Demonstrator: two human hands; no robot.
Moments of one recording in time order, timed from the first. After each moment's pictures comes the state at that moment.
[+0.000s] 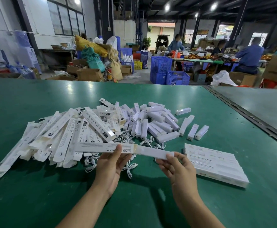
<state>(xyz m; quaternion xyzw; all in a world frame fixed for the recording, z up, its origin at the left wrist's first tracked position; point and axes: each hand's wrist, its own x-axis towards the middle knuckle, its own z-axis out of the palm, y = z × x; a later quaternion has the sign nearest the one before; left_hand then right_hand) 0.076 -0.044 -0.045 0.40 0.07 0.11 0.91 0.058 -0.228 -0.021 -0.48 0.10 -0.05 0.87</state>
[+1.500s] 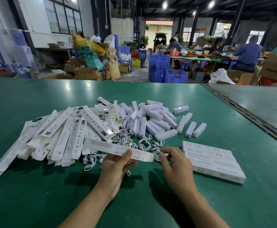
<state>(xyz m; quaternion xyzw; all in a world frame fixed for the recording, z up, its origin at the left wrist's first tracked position) 0.060 -0.057 -0.042 0.49 0.04 0.07 0.87 0.072 -0.244 -0.038 -0.87 -0.08 -0.24 0.43</state>
